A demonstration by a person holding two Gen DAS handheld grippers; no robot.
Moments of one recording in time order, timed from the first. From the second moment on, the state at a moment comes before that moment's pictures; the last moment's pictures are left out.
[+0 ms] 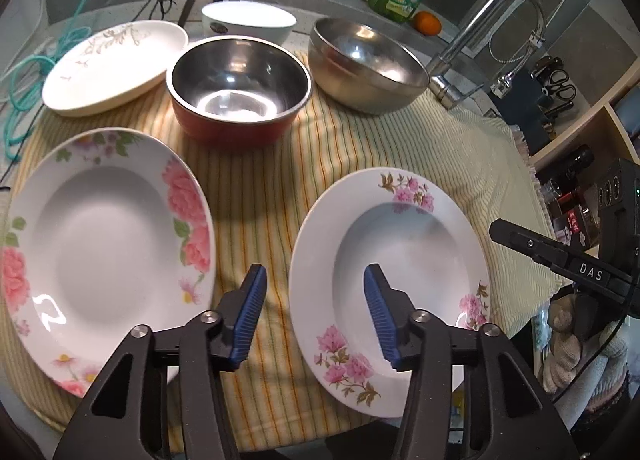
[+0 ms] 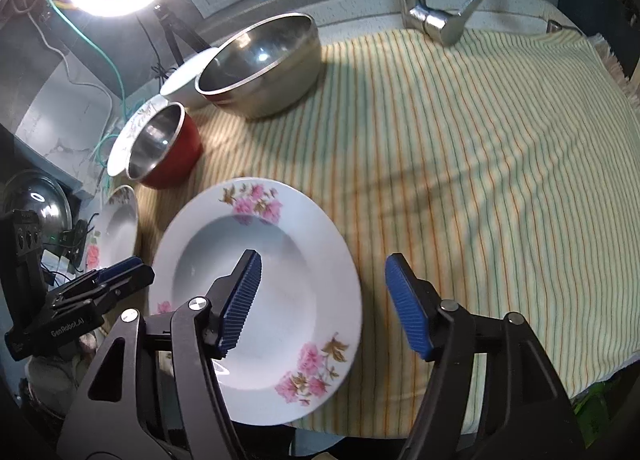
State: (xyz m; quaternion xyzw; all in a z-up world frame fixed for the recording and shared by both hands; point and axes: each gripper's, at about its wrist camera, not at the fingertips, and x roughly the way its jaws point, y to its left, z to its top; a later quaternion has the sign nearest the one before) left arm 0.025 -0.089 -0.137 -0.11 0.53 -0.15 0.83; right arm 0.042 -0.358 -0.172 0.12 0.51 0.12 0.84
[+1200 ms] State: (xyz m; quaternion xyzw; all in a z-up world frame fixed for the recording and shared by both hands) left arm -0.001 0.097 -0.141 -0.21 0.49 0.02 0.85; right arm 0.077 -0.164 -0.174 0.06 0.53 0.28 0.80
